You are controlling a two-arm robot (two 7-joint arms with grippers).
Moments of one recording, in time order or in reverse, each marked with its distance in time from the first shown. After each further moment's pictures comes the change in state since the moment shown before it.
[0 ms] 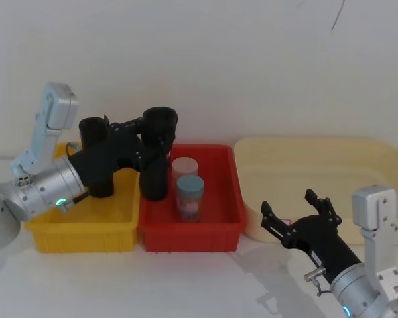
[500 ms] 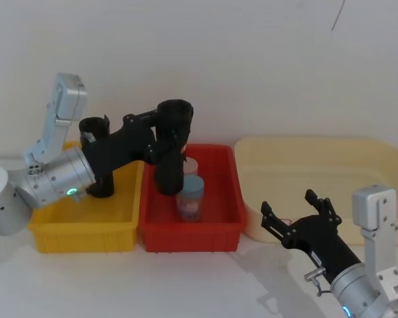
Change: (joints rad) left arm -0.080 -0.043 0.024 0.112 -0.041 -0.044 -0.106; right arm 0.000 0.000 0.000 0.000 0.000 0.000 0.000
